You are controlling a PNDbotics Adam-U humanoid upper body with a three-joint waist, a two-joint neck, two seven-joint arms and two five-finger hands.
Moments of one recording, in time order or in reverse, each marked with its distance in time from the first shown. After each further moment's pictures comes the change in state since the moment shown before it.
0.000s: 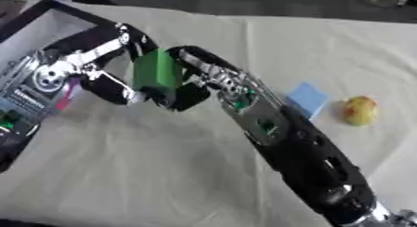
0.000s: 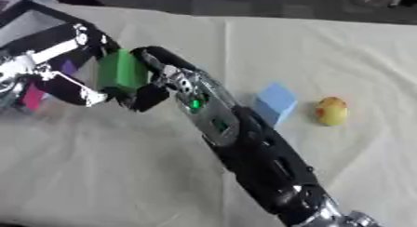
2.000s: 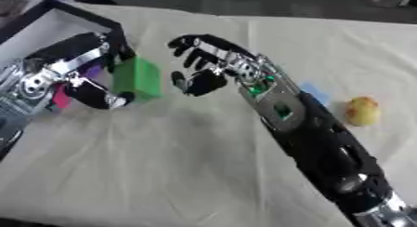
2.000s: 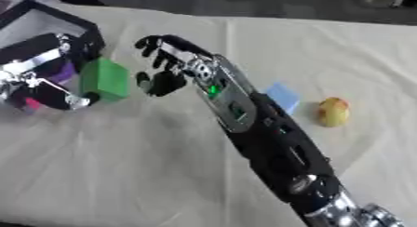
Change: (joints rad) left arm 0.083 0.082 0.034 0.018 -0.039 0.018 0.010; right arm -0.042 -0.055 -0.040 0.017 -0.025 -0.027 0.025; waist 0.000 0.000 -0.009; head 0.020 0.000
